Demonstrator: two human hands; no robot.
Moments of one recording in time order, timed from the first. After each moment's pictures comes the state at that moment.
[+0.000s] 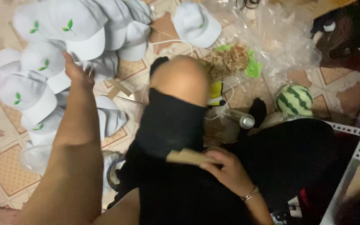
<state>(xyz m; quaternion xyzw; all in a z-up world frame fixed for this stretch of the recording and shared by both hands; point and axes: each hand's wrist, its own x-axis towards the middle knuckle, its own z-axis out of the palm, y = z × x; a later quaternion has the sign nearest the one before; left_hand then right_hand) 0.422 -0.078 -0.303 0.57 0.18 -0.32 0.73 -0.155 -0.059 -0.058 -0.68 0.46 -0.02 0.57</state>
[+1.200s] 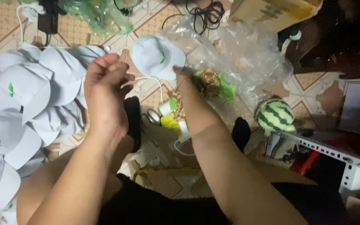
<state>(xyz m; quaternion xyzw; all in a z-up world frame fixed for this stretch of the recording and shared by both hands) 0.168 -0.300 -0.041 0.59 -0.10 -0.51 0.62 0.005 -0.437 -0.446 -0.45 0.60 -0.34 0.56</state>
